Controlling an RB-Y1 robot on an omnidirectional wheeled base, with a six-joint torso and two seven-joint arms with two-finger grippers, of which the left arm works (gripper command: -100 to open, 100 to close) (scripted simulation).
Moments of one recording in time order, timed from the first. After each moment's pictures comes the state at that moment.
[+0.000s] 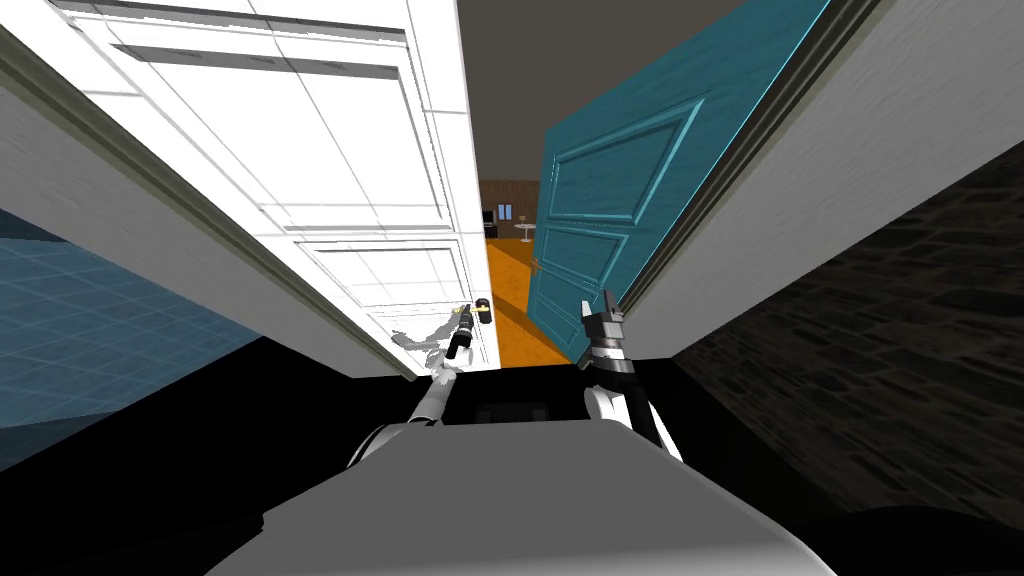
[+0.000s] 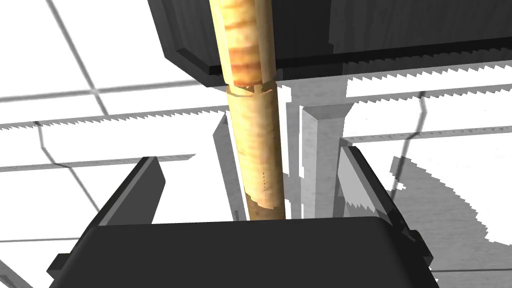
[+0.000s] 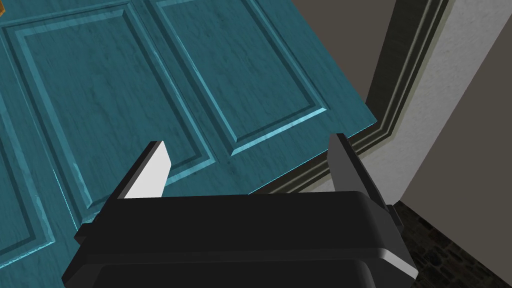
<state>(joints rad) -0.29 0.02 0.14 -0.94 0.04 -0.37 -0.07</state>
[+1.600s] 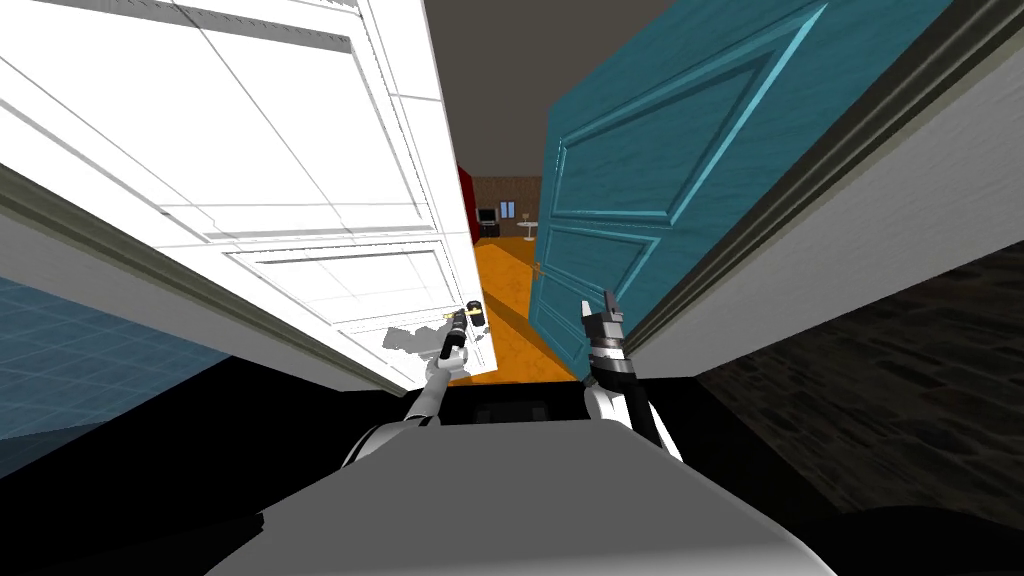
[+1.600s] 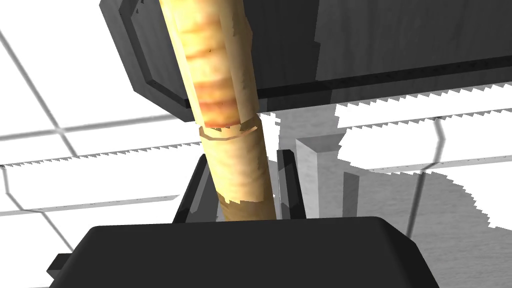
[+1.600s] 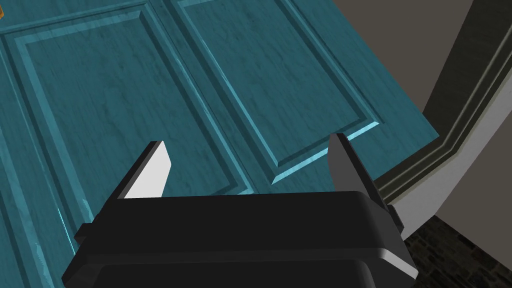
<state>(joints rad) -0.30 0.05 0.20 -0.92 0.05 -0.38 -0.10</state>
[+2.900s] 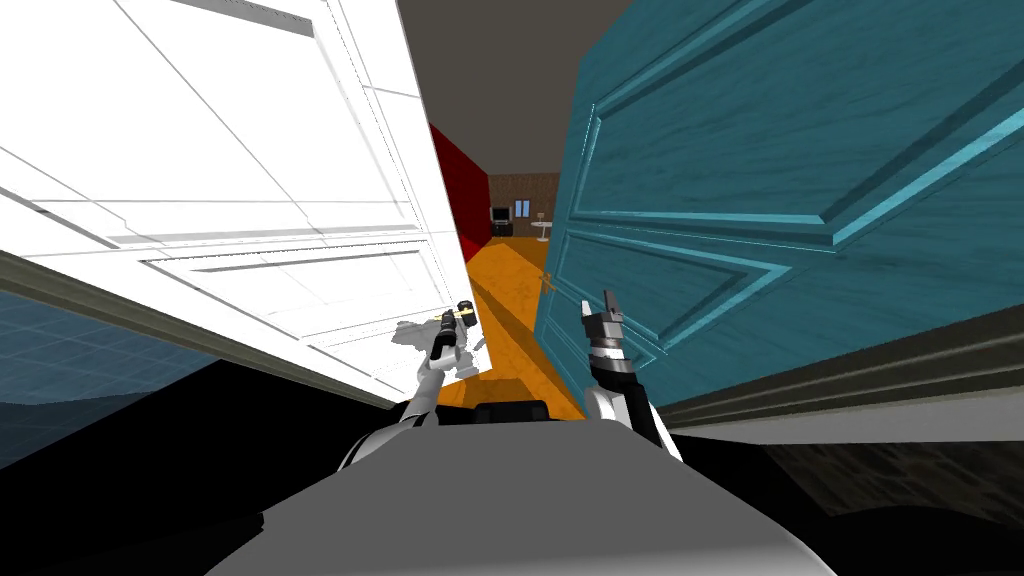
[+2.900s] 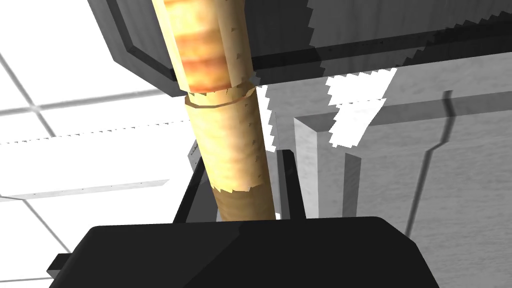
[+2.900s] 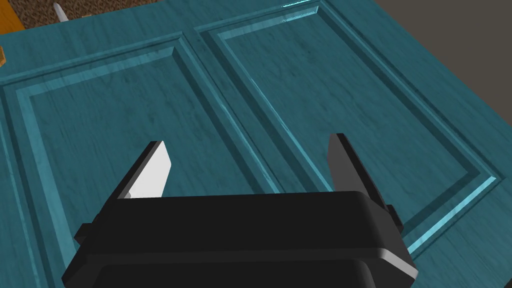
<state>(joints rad) -0.30 0.05 0.34 -0.94 0.07 -0.36 -0.16</state>
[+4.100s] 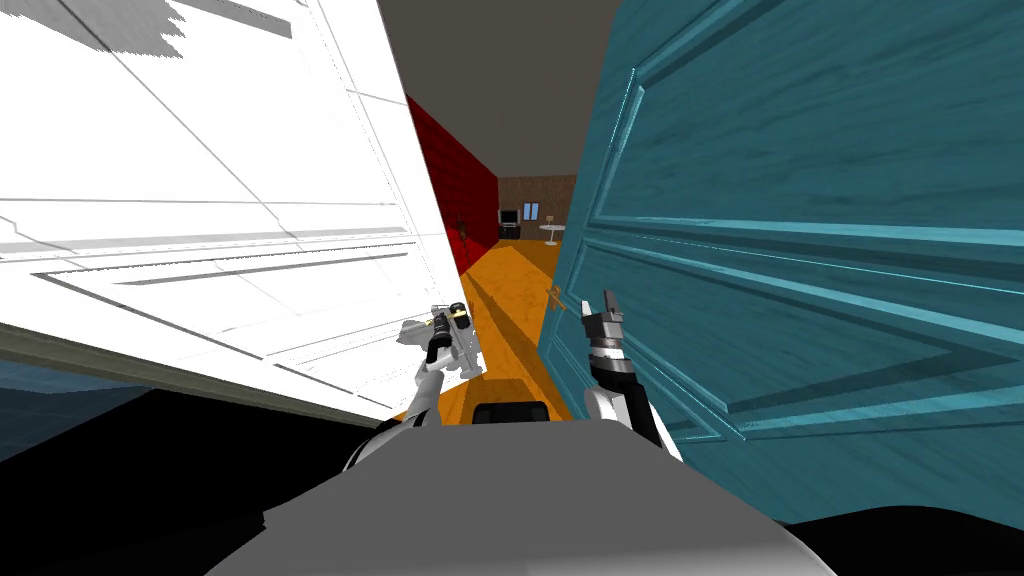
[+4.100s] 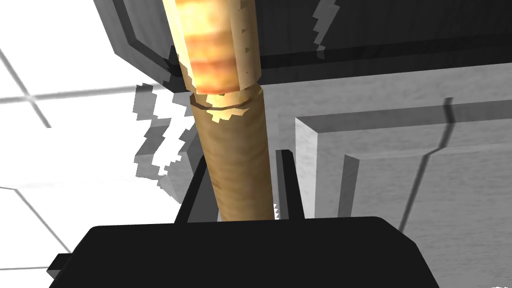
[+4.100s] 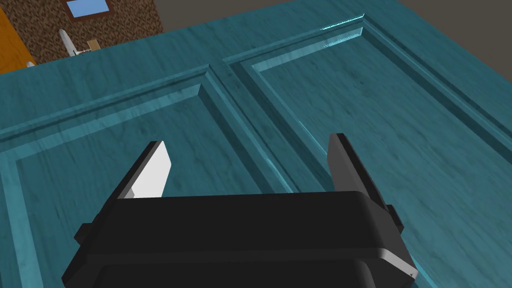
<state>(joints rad) -0.31 0.01 0.47 -0.93 0.12 -0.37 -0.24</state>
